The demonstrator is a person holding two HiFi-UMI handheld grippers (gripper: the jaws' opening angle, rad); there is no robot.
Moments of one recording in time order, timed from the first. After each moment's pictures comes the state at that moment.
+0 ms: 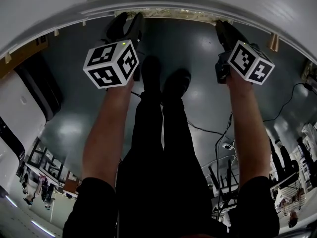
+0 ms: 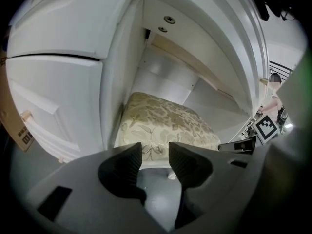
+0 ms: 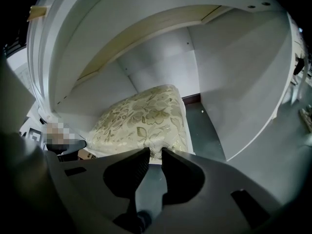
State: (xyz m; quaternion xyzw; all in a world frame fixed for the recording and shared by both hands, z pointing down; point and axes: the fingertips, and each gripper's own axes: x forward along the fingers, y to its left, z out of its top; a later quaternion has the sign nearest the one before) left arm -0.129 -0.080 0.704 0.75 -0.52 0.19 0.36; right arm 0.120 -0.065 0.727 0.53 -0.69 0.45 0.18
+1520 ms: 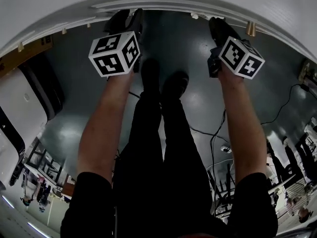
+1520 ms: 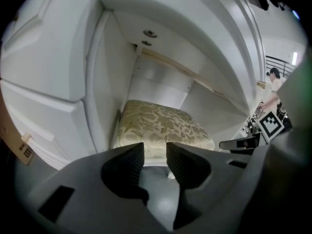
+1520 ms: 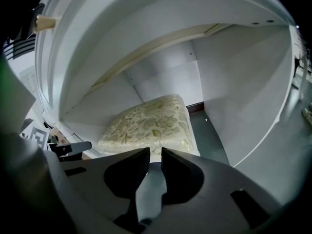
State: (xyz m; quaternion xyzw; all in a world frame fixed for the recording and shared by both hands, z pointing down) left arm -0.119 -0.101 0.675 0.76 -0.52 0.19 0.32; right arm 0.116 -0.081 0.692 0.54 -0.72 0.42 0.14
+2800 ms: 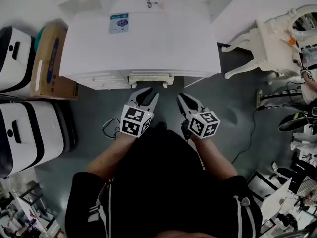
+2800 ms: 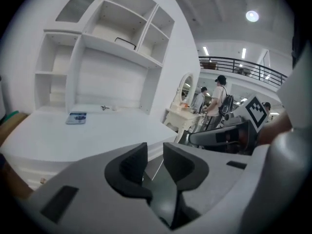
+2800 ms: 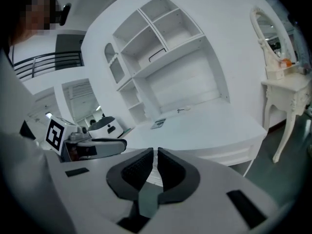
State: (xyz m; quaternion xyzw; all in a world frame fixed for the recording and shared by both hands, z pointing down) left arm -0.023 0.065 0.216 0.89 -0.35 0.19 0.21; right arm 0.074 0.085 0.216 0.48 -0.81 0.32 0.07
